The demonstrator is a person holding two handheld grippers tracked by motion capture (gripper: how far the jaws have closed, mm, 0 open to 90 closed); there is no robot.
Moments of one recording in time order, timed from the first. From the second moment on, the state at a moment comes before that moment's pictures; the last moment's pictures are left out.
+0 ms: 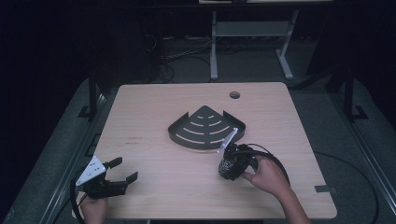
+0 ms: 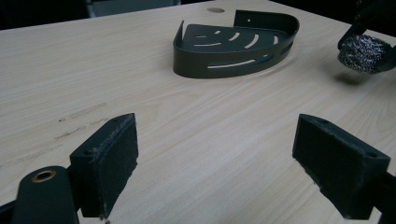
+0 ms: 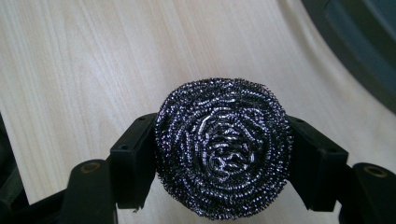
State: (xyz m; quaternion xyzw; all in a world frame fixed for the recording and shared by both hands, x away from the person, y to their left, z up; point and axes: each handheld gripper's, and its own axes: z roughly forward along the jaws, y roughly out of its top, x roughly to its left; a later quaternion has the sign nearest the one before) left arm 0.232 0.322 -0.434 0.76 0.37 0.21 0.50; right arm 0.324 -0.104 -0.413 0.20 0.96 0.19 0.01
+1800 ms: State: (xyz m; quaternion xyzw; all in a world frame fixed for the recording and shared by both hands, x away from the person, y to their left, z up) left arm 0.232 0.326 -0.433 0.75 0.37 0.21 0.50; right arm 0.400 -0.074 -0.366 0.20 0.97 0.17 0.01
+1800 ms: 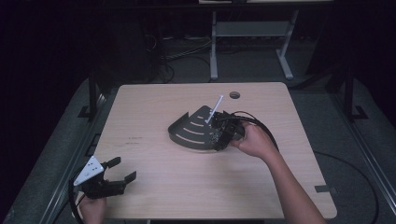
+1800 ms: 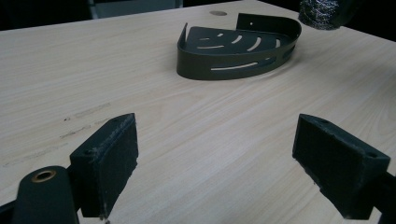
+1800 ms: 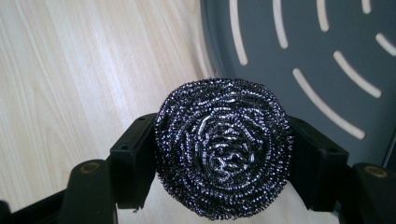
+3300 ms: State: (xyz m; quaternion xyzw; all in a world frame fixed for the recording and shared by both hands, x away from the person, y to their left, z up) left arm 0.233 0.325 -0.434 0.75 0.37 0.21 0.50; right arm 0.464 -0.073 -0.370 0.25 0.95 0.18 0.00
